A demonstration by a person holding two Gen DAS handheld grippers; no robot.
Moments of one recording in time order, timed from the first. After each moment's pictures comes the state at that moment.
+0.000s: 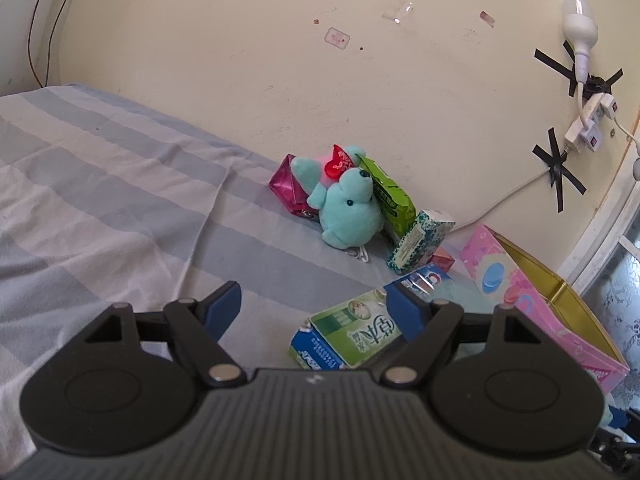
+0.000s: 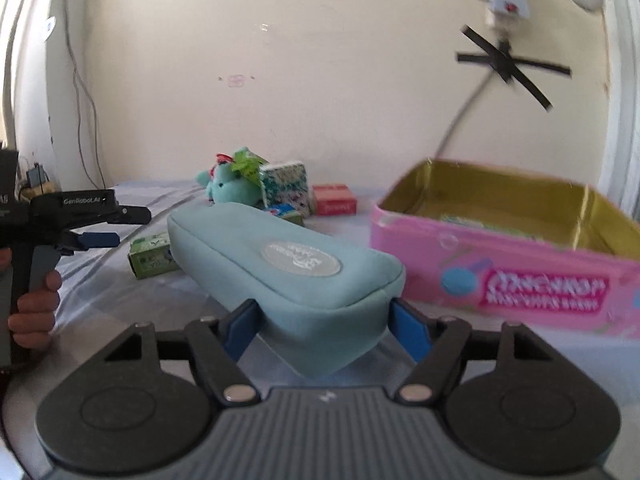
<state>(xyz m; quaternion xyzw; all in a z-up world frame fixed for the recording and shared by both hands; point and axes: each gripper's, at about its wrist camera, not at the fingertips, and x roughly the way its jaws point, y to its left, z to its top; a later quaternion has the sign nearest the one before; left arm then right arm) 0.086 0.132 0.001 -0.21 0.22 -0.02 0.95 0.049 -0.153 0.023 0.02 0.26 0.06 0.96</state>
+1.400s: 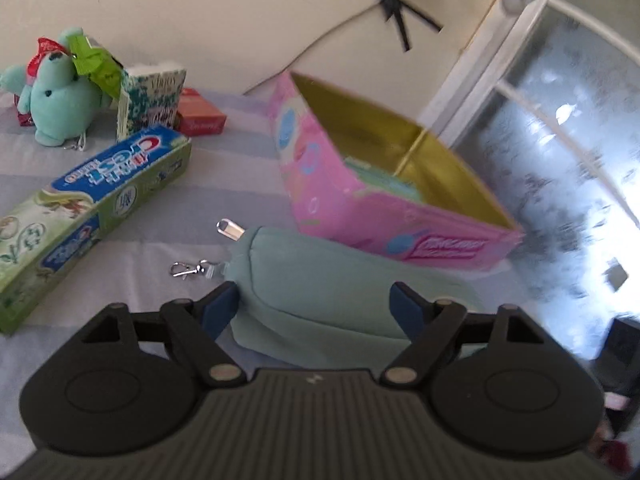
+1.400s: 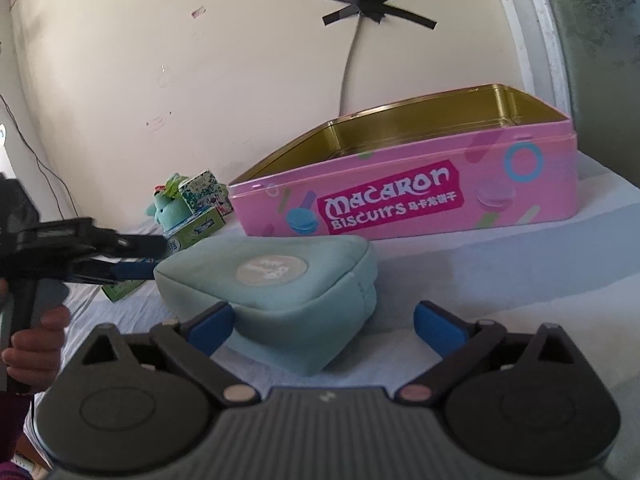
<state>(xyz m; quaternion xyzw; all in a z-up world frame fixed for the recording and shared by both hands) 0.121 -0.033 0.004 -0.13 0.36 -0.25 0.89 0.018 -0.280 0.001 0.16 0.28 0.07 0.94</state>
